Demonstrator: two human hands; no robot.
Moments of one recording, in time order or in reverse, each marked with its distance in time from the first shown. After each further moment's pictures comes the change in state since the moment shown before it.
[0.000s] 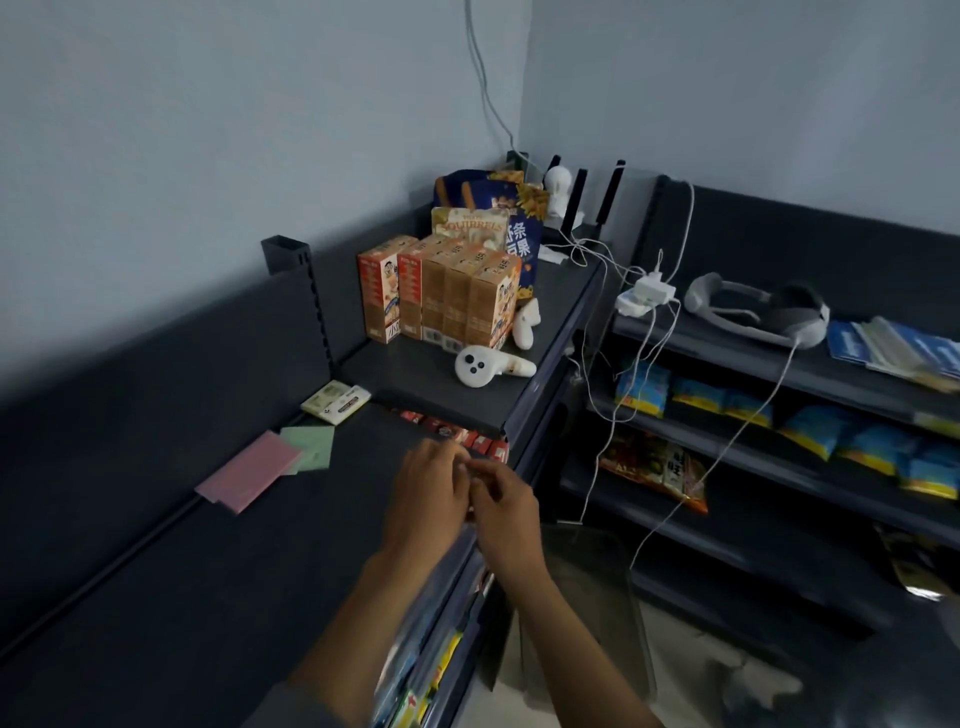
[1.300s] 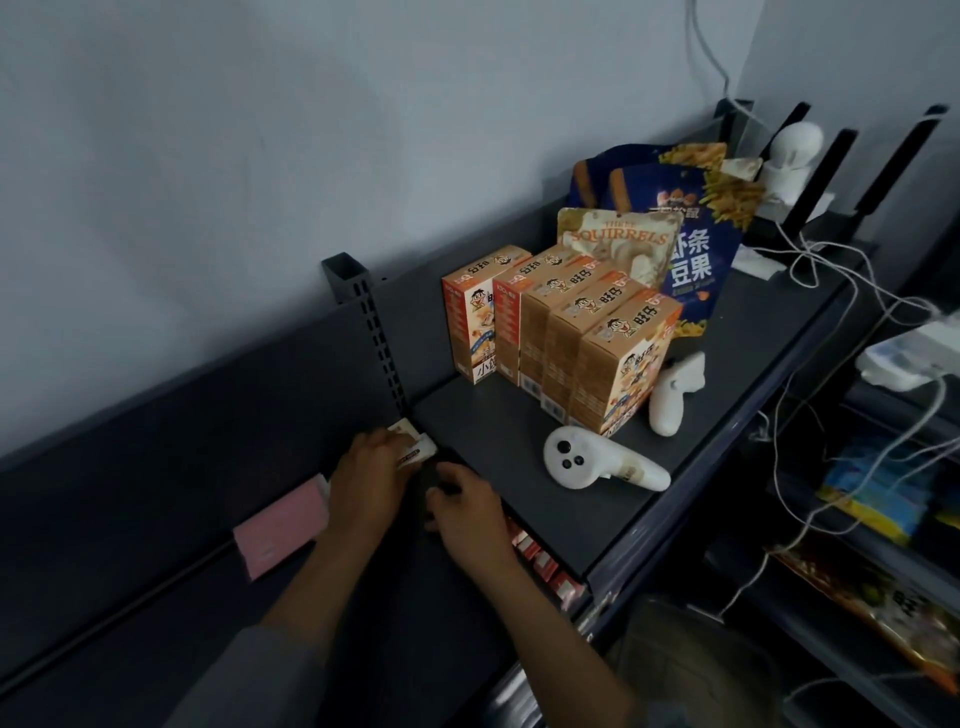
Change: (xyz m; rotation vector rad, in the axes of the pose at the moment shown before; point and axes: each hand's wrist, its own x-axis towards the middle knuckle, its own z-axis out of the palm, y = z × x) left_hand 0.143 -0.153 -0.019 0.516 0.102 -0.412; right_hand 0.184 0.013 0.116 0.029 -0.595 0.119
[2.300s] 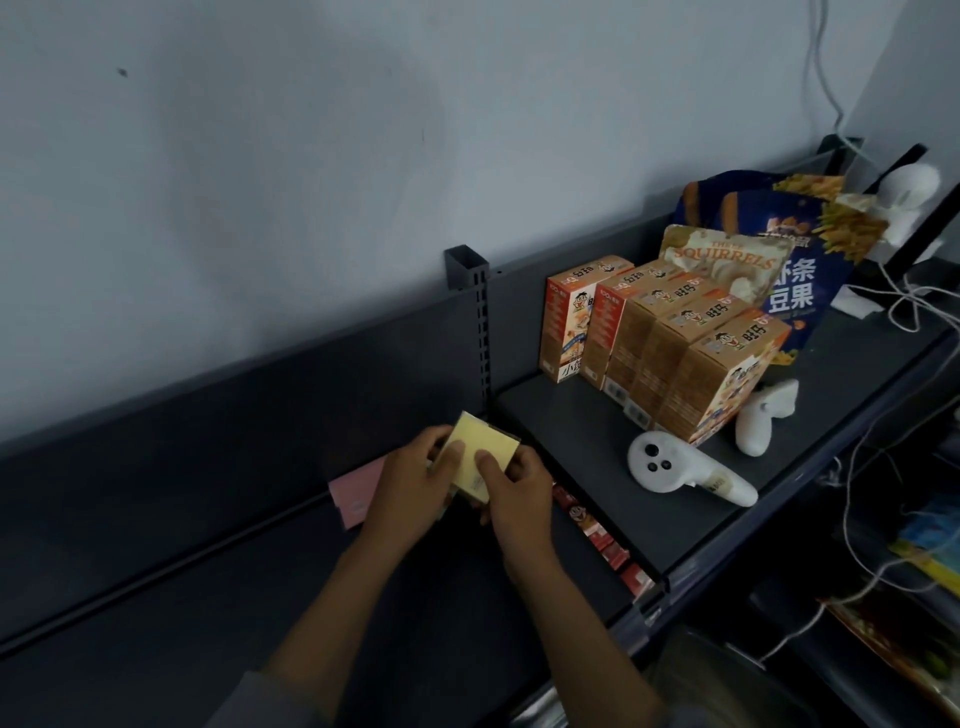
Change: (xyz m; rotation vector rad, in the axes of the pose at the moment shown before) left_hand -0.063 -0.018 -0.066 -0.667 0.010 -0.187; right_hand -0.025 -0.027 0.047 0.360 0.113 0.000
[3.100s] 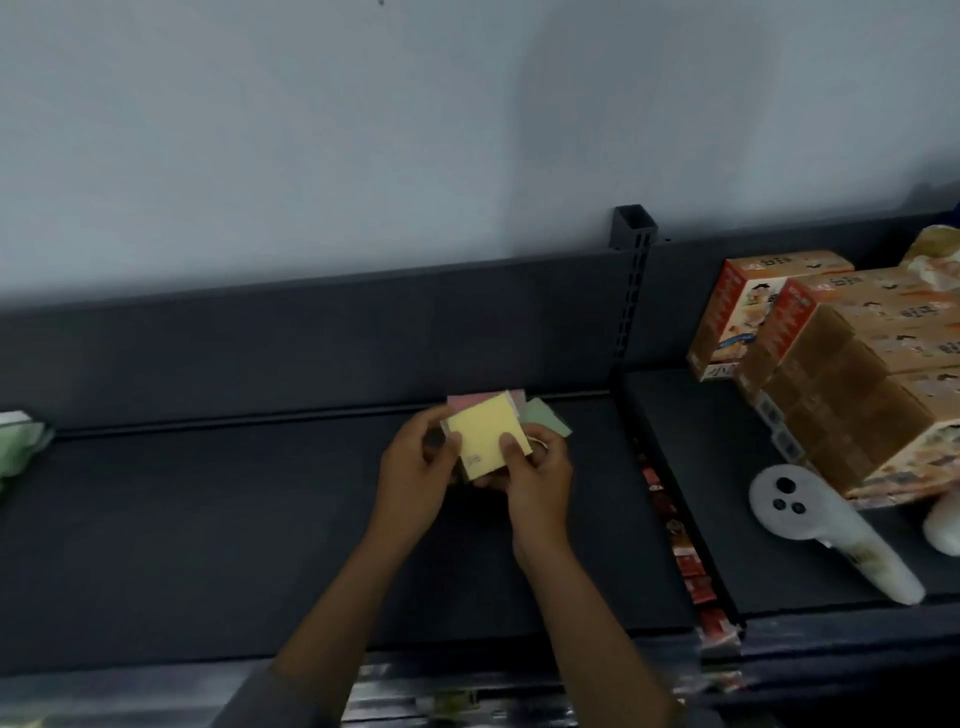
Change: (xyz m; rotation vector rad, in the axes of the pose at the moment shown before) left_hand -0.108 -0.020 -0.024 -0.072 0.543 -0.185; right_hand -0.039 0.028 0.024 0.082 -0.364 0.158
